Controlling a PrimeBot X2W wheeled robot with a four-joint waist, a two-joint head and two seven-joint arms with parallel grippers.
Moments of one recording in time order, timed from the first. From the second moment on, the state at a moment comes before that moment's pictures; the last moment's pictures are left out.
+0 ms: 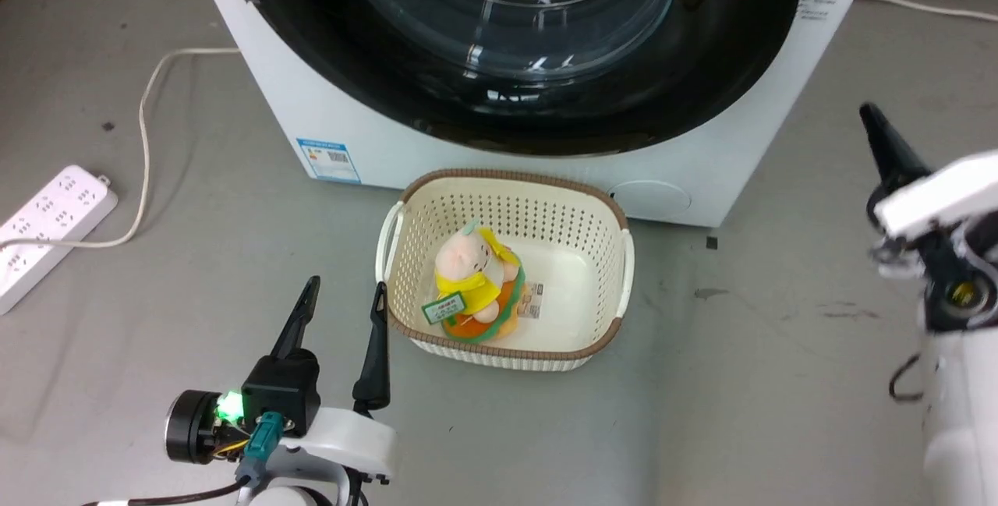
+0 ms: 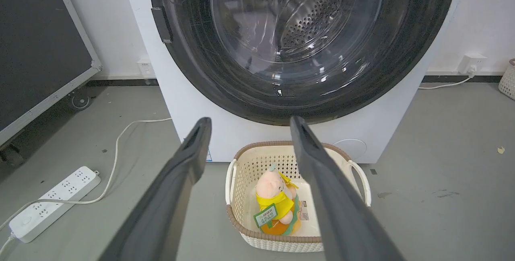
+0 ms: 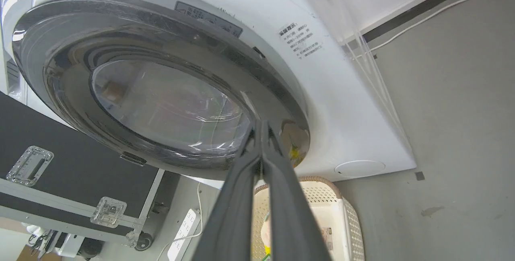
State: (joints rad) left arm -0.09 0.05 -0.12 0.02 -0.02 0.03 -0.14; right arm -0.63 -0.11 -0.24 0.45 0.74 0.13 0.26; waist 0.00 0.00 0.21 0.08
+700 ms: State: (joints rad) left arm -0.15 0.05 -0.16 0.01 -0.03 0.05 -0.18; right arm -1.10 -0.22 -0.31 0.86 0.91 0.13 0.42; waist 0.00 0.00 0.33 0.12
